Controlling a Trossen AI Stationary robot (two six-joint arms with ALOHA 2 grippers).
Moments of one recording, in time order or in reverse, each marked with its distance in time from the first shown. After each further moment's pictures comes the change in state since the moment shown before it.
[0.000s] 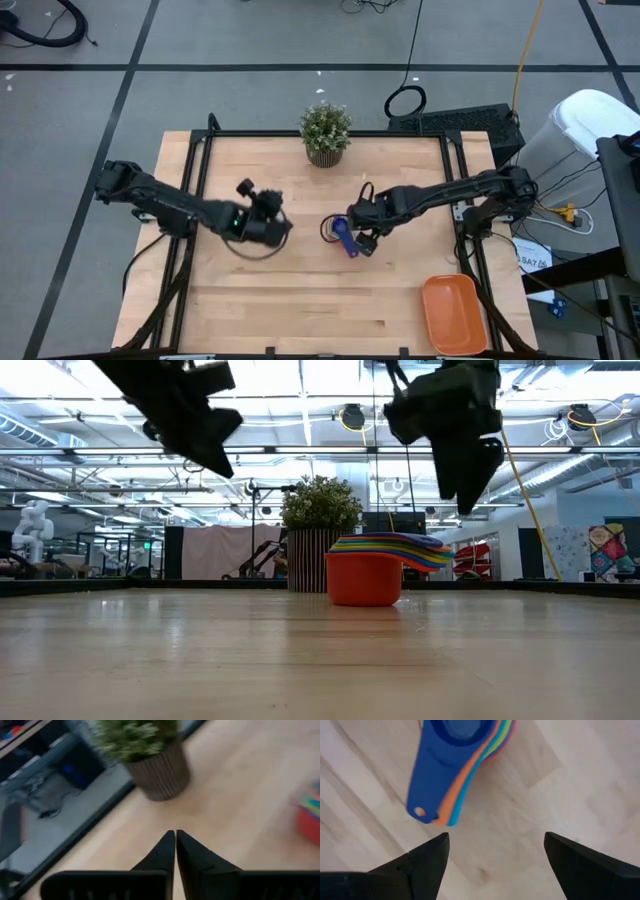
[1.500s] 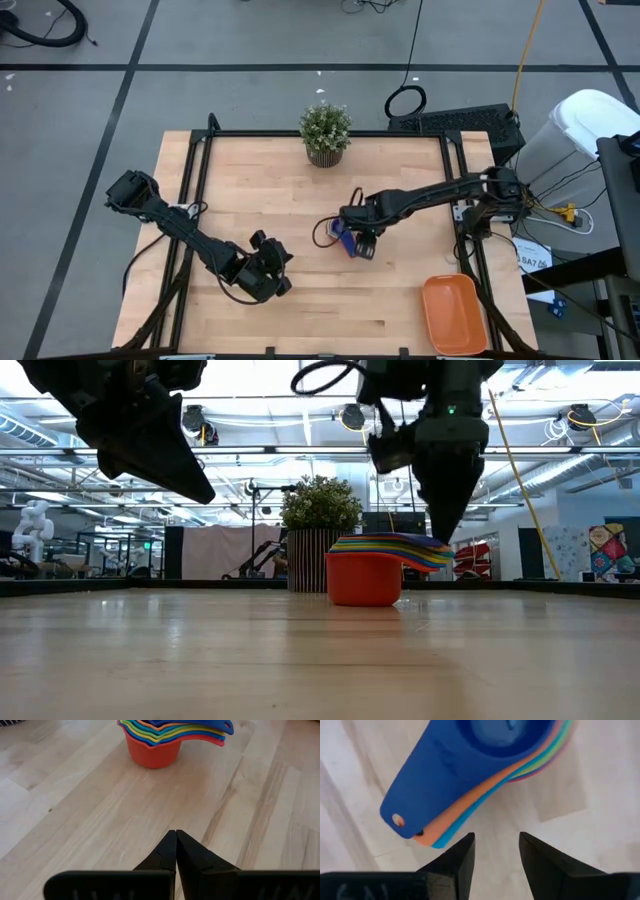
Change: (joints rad) left arm -0.314 0.169 0.000 0.215 0.314 -0.330; right arm -0.042 0.099 -0.058 0.142 -0.029 -0.343
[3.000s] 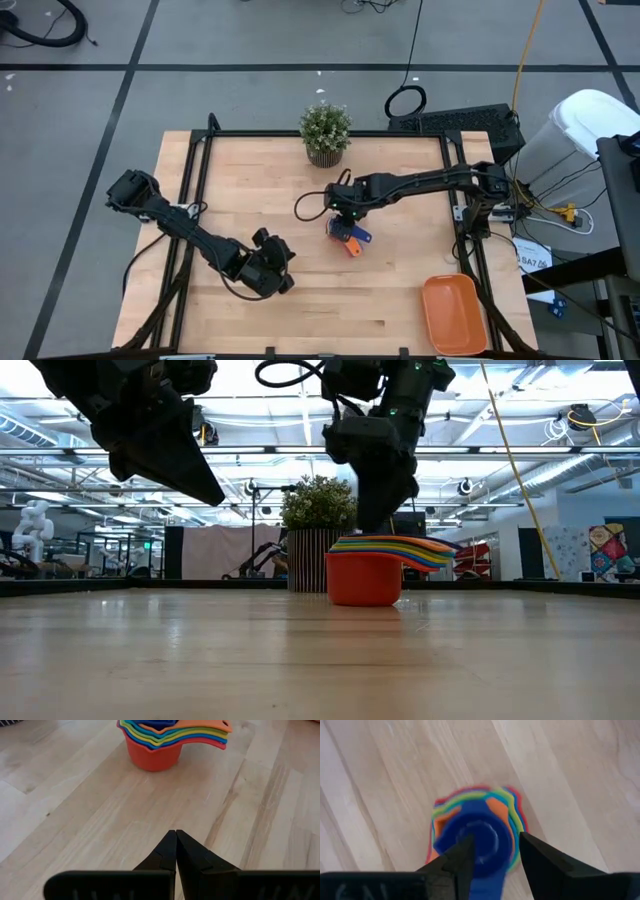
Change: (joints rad) left arm 0.033 0.000 0.000 0.023 0.028 0.033; right arm -0.109 0.075 0.150 0.125 0.030 0.002
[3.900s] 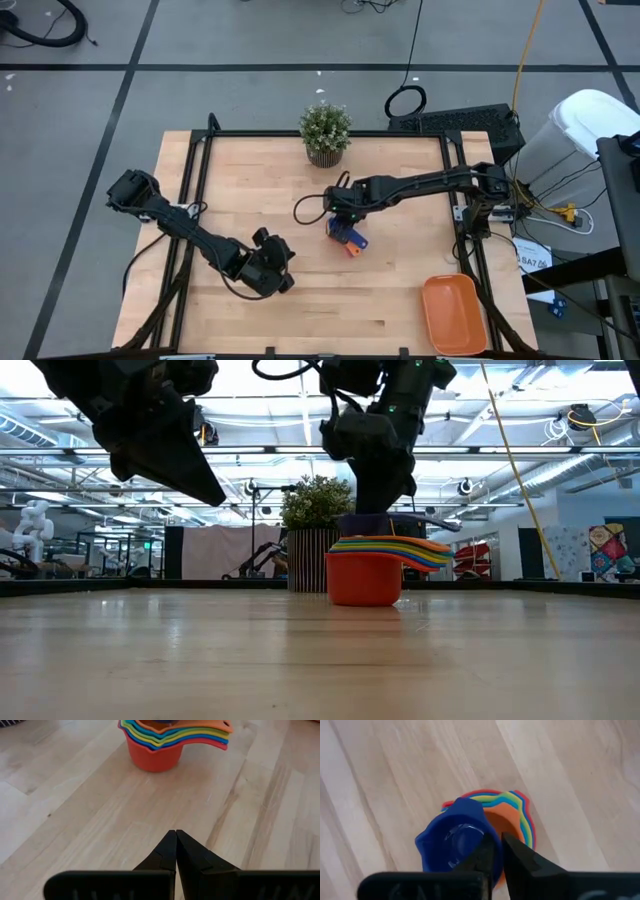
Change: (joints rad) left arm 0.006 0.000 0.000 0.000 0.000 0.004; right arm 0.020 0.004 0.000 0.018 0.018 0.004
